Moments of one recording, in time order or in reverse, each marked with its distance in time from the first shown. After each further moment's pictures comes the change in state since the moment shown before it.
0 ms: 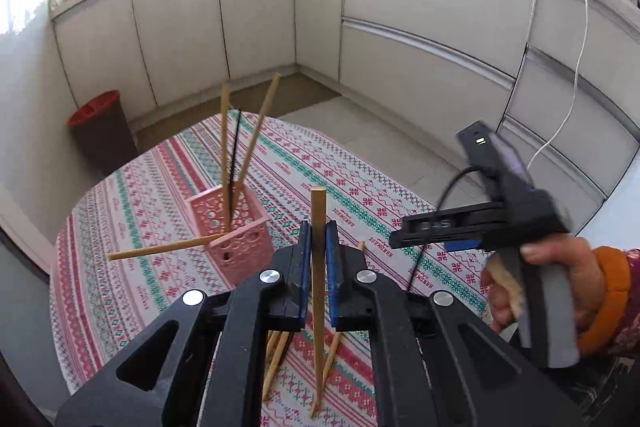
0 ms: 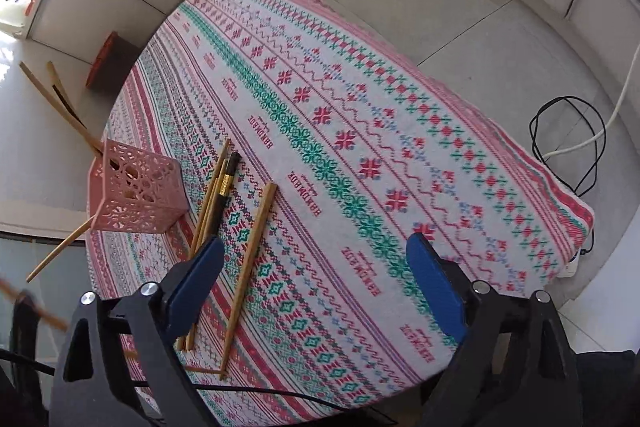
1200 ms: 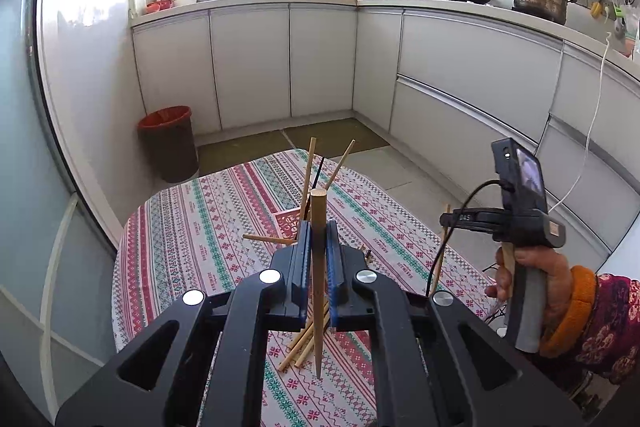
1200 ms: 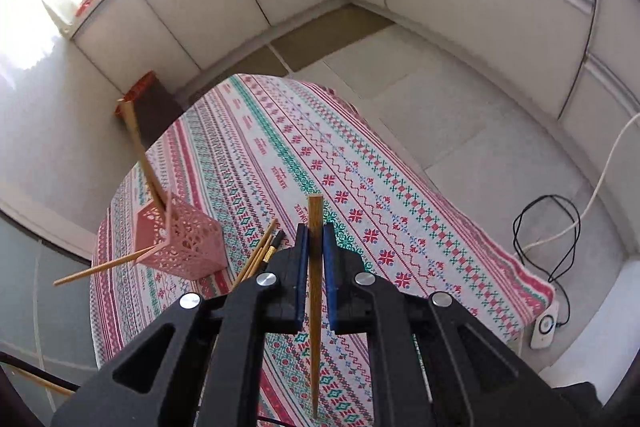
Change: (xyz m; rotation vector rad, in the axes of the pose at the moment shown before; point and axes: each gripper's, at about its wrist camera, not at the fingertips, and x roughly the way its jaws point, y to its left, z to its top) left arm -0.100 0.015 0.002 -0.146 -0.121 0.149; right arm -0.104 0.014 -0.014 -0.182 -0.367 0.009
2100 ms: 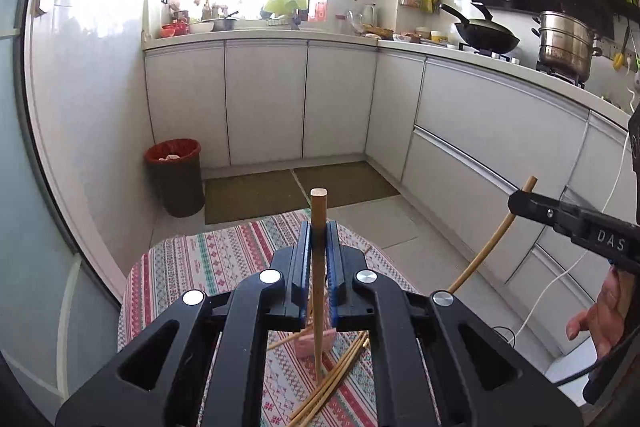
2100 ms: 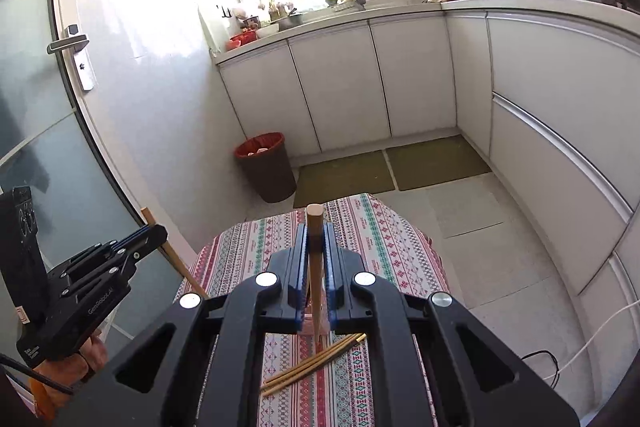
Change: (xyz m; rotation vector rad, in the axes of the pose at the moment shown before) left arm 0.019 0.020 0.105 -0.079 -0.113 0.034; right arm -0.173 0.121 0.073 -0.356 -0.288 0.270
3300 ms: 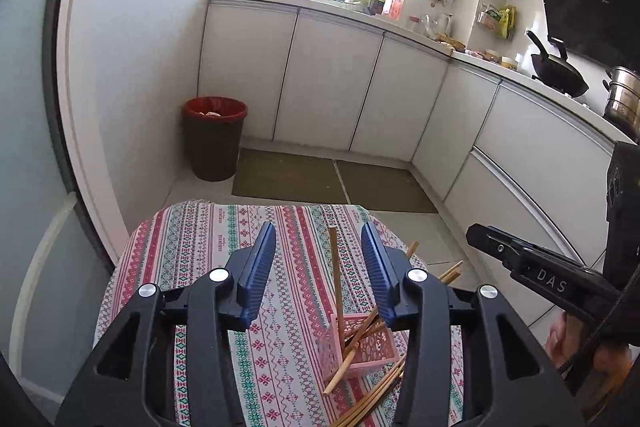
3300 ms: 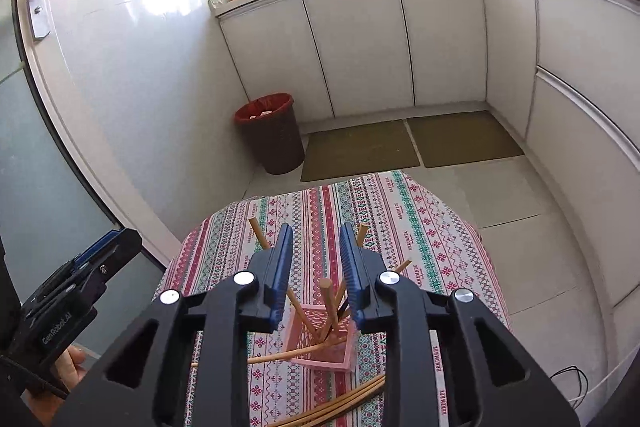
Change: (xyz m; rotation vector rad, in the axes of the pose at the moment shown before) left arm 0.068 0.088 -0.030 -0.238 0.027 0.100; right arm 0.166 0.034 -0.018 -0.038 0.122 0.008
